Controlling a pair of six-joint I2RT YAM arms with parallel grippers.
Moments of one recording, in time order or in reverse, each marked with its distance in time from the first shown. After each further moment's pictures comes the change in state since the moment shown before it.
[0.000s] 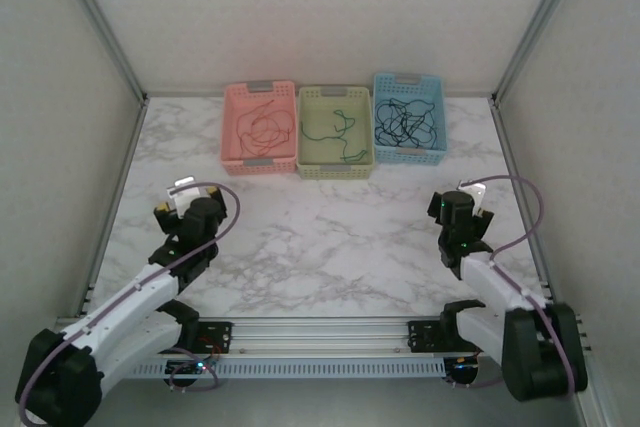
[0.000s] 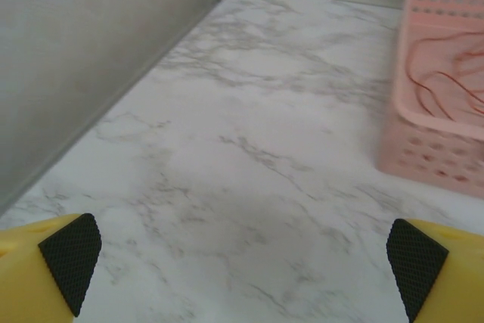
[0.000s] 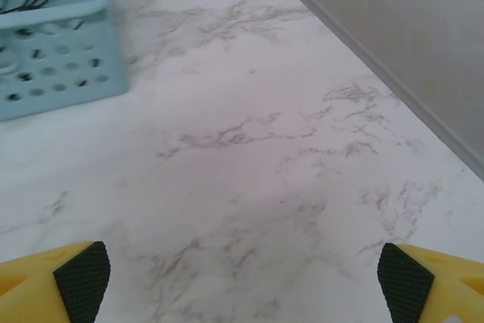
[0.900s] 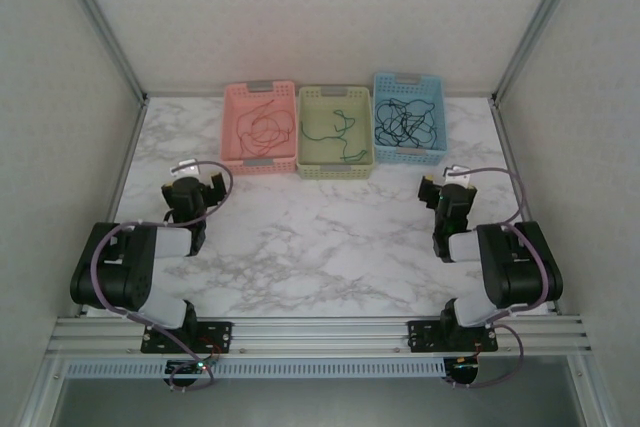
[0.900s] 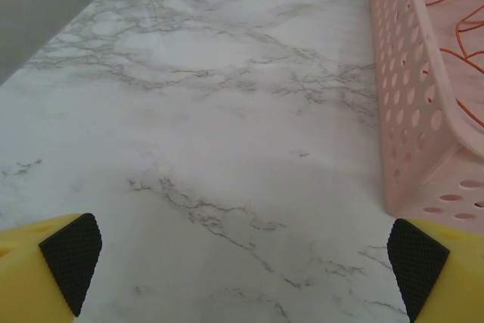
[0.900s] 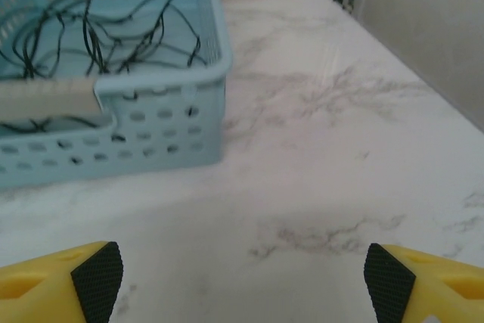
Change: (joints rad) left arm 0.334 0.639 0.008 0.728 0.525 0.201; right arm -0.042 0.436 0.004 0.650 -0.225 -0.171
